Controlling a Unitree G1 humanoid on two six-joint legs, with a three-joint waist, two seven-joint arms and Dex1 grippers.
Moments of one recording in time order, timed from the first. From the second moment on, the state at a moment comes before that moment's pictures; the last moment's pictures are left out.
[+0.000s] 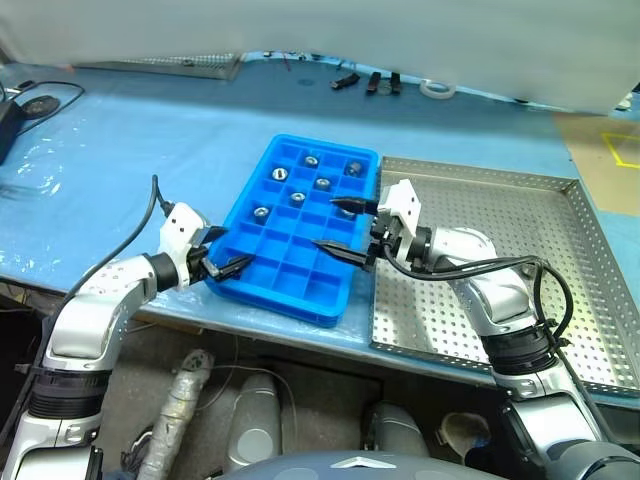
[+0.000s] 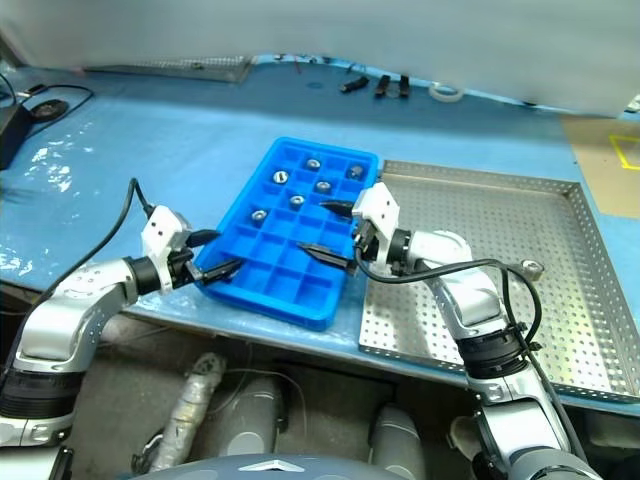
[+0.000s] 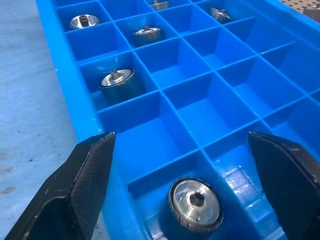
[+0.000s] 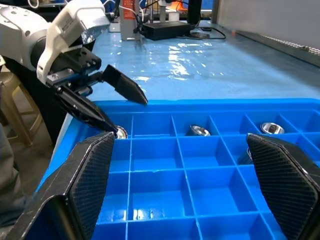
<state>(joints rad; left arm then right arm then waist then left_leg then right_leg) -0.24 0.60 0.10 -0.19 -0.33 0.59 -0.80 -0.46 -0.43 0.17 -0.13 0.35 0.33 0.87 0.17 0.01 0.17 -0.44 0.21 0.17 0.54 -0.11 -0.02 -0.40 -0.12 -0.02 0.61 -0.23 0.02</state>
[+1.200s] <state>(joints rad) -1.22 -0.06 -0.22 1.32 0.08 0.02 -0.79 0.25 -0.39 -0.19 -0.87 0.22 0.51 0.28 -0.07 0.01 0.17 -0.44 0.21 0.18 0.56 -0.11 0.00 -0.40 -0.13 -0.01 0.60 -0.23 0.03</state>
